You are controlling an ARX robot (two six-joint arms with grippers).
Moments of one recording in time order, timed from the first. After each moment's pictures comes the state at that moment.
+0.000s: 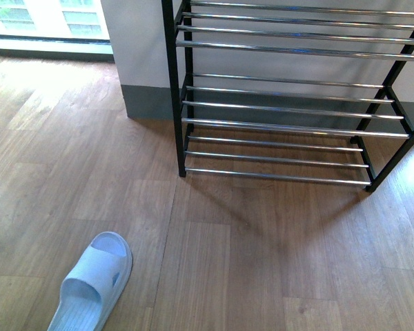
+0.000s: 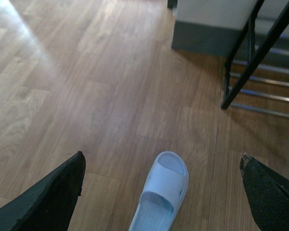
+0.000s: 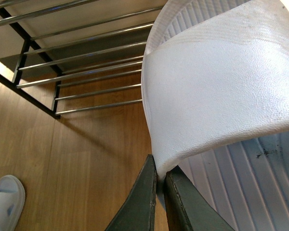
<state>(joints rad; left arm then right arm) -0.30 1.26 0.32 0.32 -0.33 -0.23 -0.33 0.92 0.25 0.18 -0.15 0.14</state>
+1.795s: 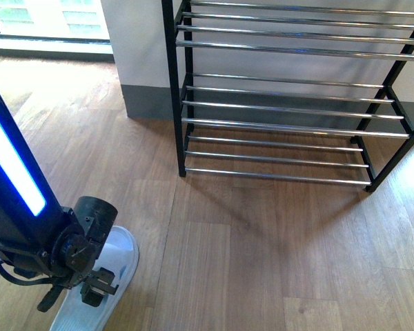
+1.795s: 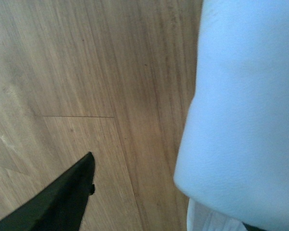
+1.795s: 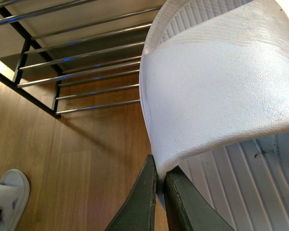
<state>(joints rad) -0.21 2.92 1.29 0.24 -0.47 0.11 -0.33 0.92 0.25 0.18 -0.15 0.14</state>
